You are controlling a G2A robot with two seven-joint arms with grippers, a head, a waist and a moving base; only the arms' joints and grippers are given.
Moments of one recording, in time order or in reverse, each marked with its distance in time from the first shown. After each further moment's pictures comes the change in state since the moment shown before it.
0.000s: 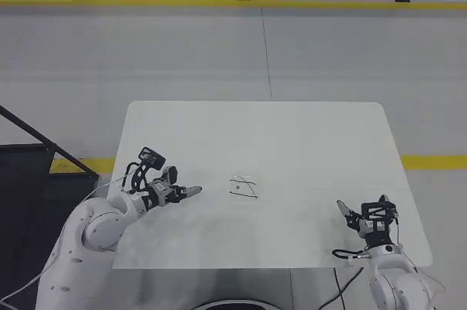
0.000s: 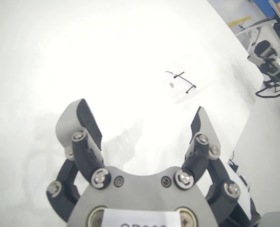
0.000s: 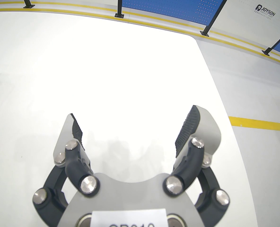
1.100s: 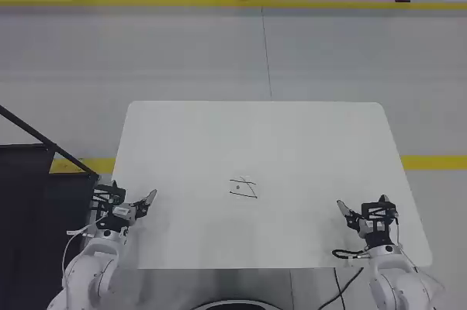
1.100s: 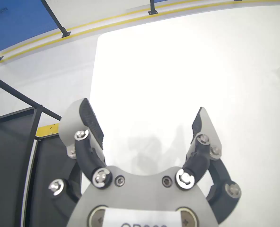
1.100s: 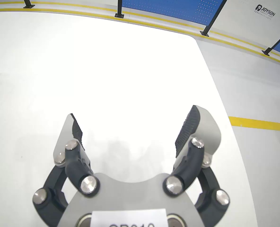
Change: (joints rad) left arm 0.398 -0.018 -0.103 -0.103 0.638 0.471 0.709; right arm 0.000 0.000 0.000 0.000 0.000 0.000 0.000
